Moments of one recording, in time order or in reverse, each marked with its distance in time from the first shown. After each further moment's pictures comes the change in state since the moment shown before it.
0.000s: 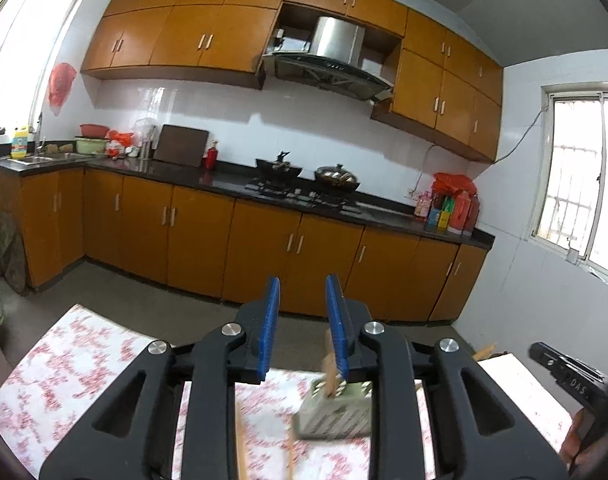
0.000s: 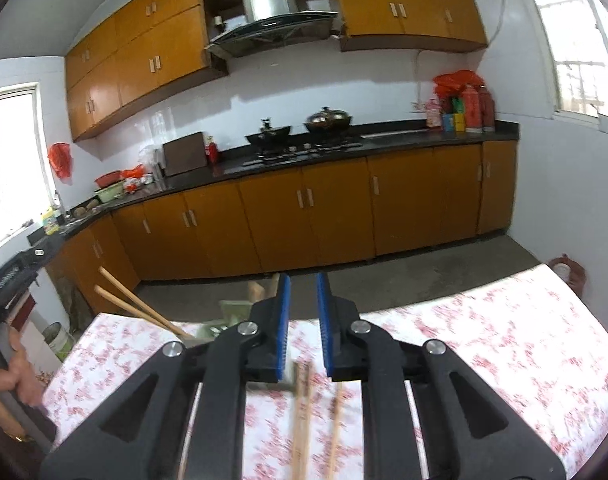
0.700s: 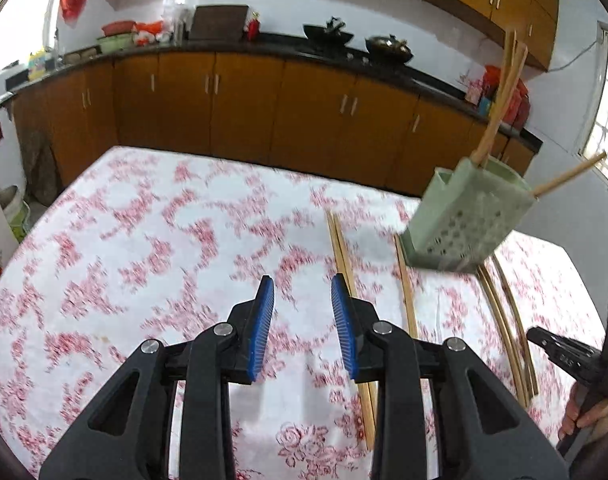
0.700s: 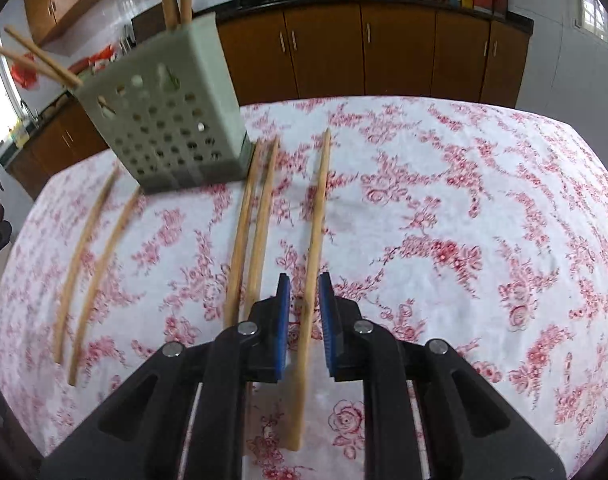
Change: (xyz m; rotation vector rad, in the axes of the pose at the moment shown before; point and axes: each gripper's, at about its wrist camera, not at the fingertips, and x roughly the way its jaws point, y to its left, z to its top) left arm 0.032 0.089 -0.144 -0.016 0.456 0.114; right arm 0.109 -0.006 -0.172 -0.033 0.500 -0.039
